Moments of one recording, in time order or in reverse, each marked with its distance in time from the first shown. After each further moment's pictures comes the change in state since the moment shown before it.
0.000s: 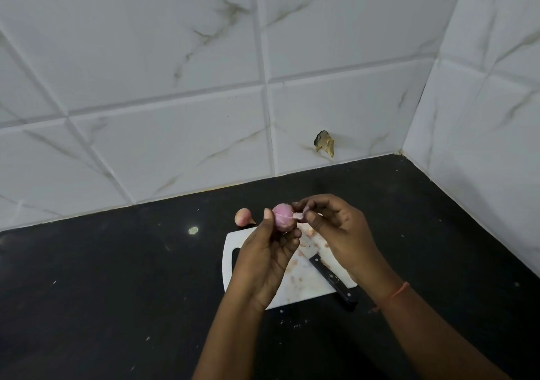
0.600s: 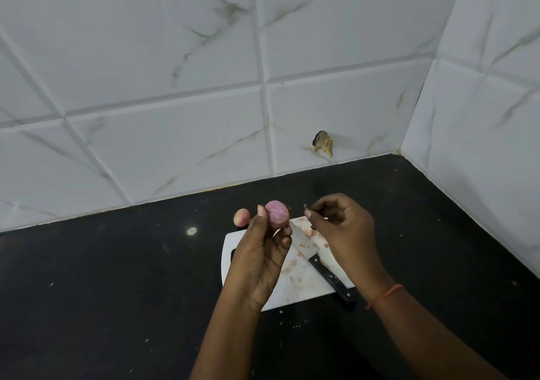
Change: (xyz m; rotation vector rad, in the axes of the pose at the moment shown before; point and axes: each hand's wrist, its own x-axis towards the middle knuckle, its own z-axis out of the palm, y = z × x) left_hand 0.005 0.003 -0.006 -0.136 0.041 0.006; right_hand 0.000 0.005 0.005 -0.241 0.276 0.021
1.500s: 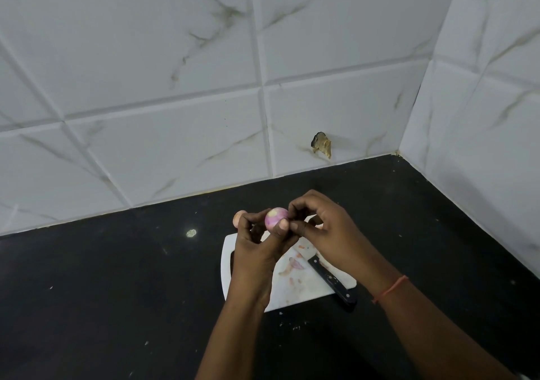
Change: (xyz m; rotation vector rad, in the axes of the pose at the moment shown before) left_hand -0.009 -0.005 0.002 0.329 -0.050 0.265; right_hand 0.008 -0.023 -0.001 -0.113 -0.418 -0.197
